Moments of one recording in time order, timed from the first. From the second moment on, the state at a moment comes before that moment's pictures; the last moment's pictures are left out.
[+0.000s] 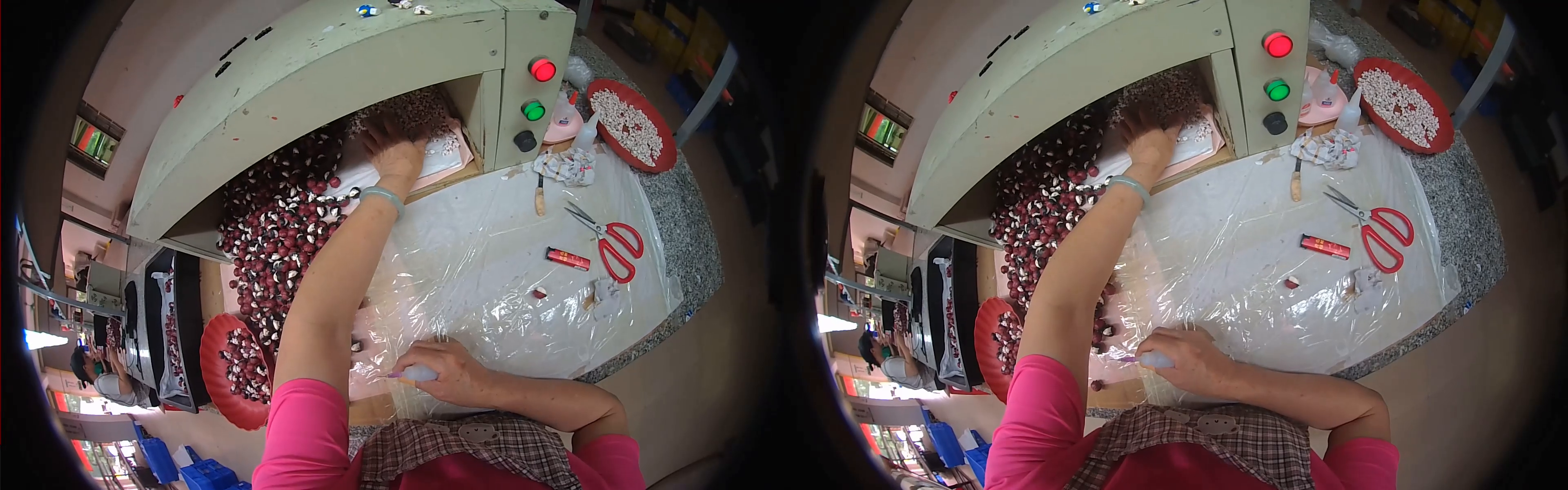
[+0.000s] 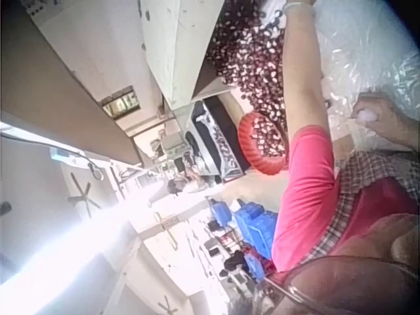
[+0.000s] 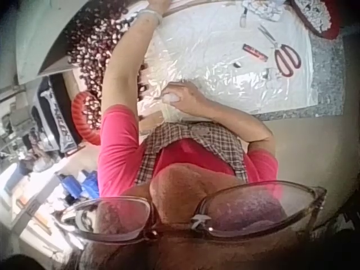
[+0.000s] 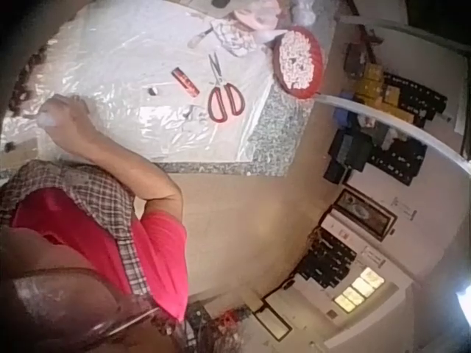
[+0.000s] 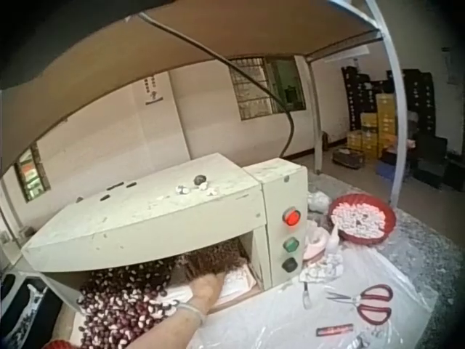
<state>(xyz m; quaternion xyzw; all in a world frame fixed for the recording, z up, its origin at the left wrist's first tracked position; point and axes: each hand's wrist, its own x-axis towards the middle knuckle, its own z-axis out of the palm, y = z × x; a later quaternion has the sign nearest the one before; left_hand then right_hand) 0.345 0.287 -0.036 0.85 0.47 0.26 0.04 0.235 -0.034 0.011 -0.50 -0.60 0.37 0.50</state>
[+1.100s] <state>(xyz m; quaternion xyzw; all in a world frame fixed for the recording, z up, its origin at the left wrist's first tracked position) 0.351 0.355 -0.006 0.83 0.29 0.36 0.30 0.240 -0.030 0.014 -0.50 -0.58 0.36 0.54</state>
